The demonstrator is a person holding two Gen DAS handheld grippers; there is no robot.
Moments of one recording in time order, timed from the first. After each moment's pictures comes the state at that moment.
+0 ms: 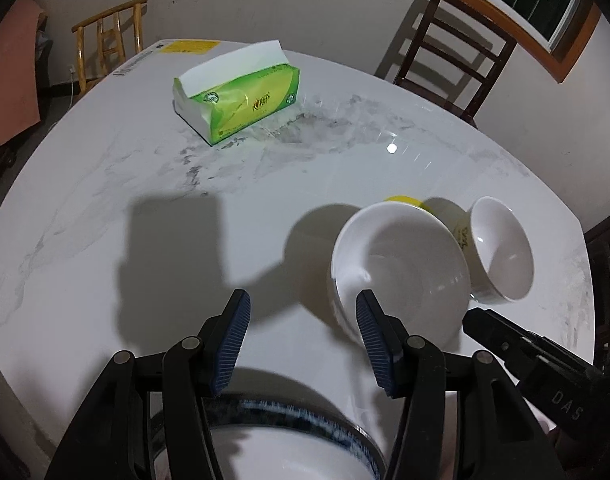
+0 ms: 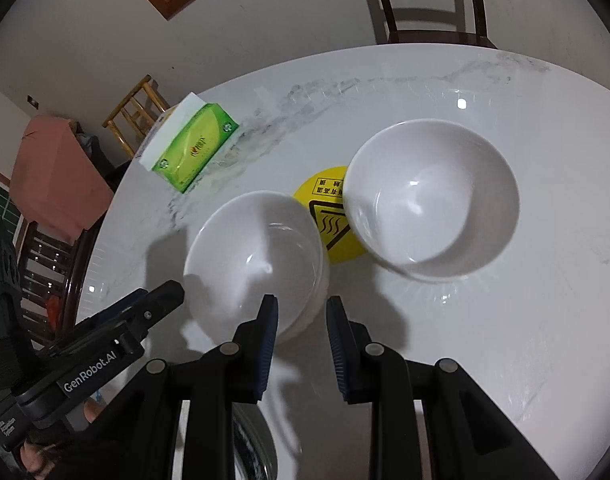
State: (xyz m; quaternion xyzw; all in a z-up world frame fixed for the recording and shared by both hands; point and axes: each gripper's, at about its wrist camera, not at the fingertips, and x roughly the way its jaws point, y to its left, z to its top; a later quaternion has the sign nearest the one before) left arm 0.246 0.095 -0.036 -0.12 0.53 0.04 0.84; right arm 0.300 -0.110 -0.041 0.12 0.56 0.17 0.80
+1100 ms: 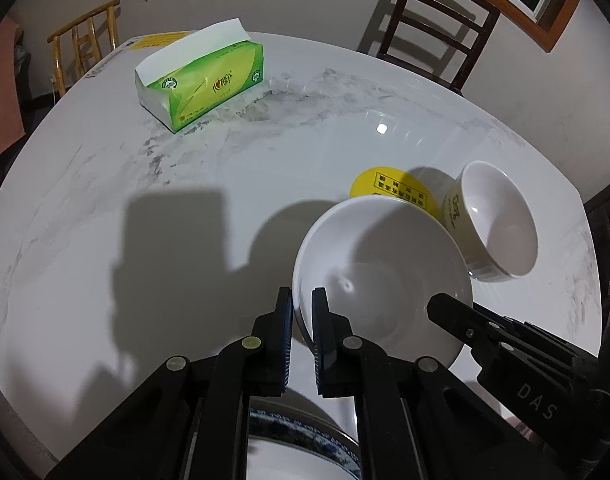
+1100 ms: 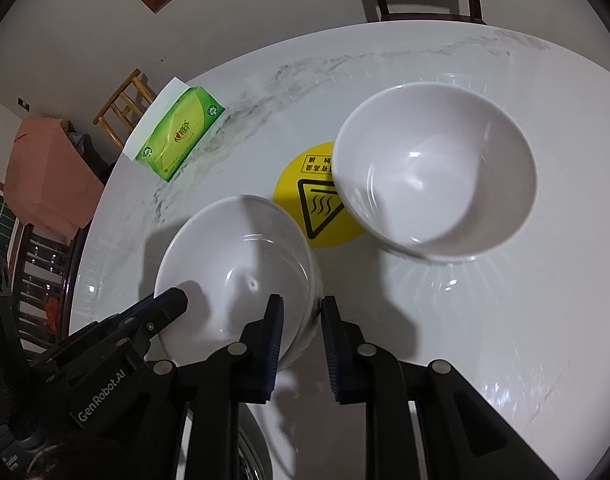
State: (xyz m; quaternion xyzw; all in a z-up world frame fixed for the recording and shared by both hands) left arm 0.252 0.070 -0.053 -0.09 0.55 0.01 0.83; right arm 0.301 -0.106 -0.065 0.13 0.58 0.16 0.79
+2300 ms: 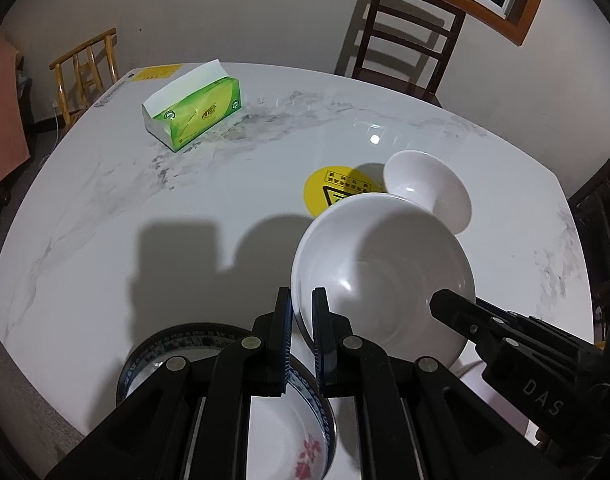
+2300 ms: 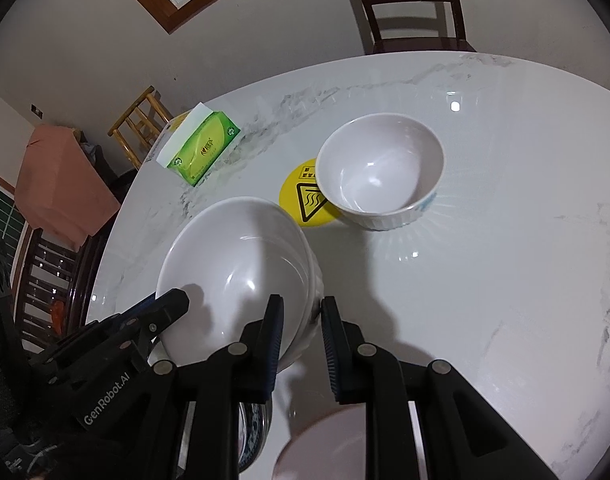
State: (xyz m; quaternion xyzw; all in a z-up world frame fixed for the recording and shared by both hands) left arm 0.195 0.027 0.002 -0.06 0.52 0.00 0.85; right arm 0.245 -0.144 -0.009 0.14 0.54 0.16 0.81
